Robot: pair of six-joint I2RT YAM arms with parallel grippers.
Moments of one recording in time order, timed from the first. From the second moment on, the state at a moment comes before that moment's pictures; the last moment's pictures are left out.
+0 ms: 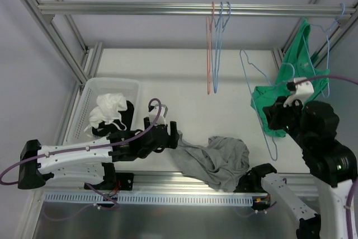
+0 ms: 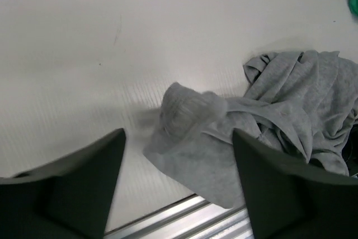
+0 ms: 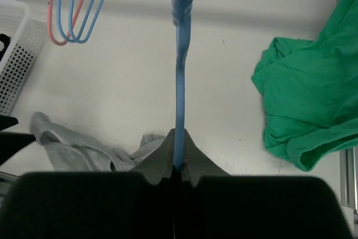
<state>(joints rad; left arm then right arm) -1.28 0.99 0.76 -0.48 -0.62 -0.83 0.31 0.60 1.33 -1.10 0.04 0.14</state>
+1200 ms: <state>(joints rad) -1.28 0.84 0.69 -0.52 -0.40 -0.74 0.36 1.58 1.97 -0.94 0.22 -0.02</state>
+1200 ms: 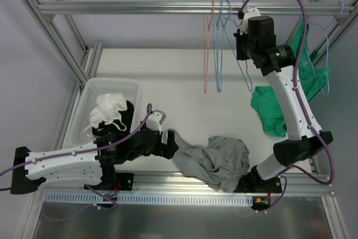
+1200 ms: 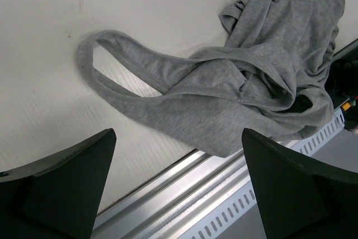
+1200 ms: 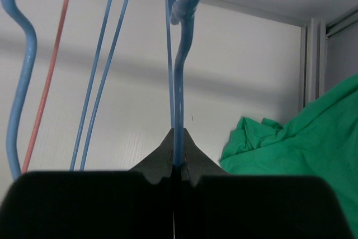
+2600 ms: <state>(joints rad) -1.43 2.04 1.41 -0.38 -0.28 -0.63 0.27 0.39 1.36 -1.05 0.04 0.09</state>
